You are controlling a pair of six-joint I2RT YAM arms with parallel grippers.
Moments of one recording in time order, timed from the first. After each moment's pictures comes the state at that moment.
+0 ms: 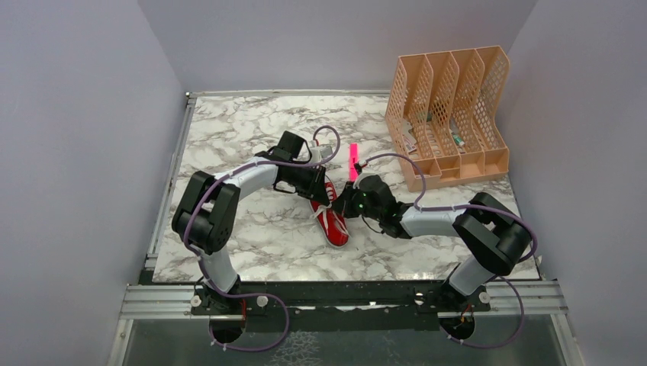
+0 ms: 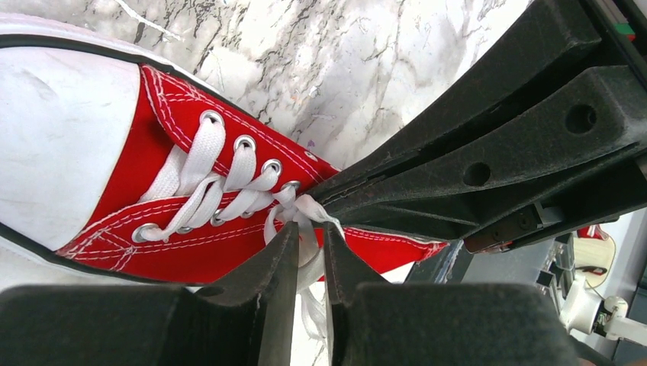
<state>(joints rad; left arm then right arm) -0.45 1.77 1.10 -0.39 0.80 -0.09 0.81 1.61 0.63 0.50 -0.02 0.70</state>
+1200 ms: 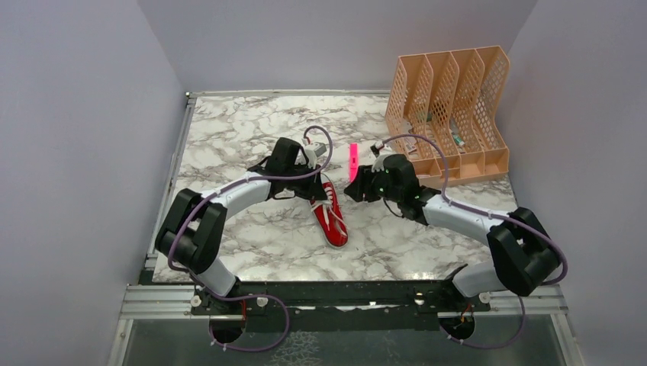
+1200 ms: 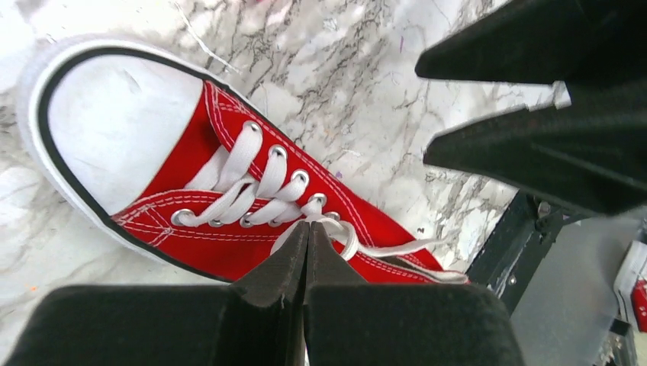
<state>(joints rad) -0.49 1.61 0.93 -0.15 0.61 -0.24 0.66 1.40 0.68 0.23 -0.12 0.48</state>
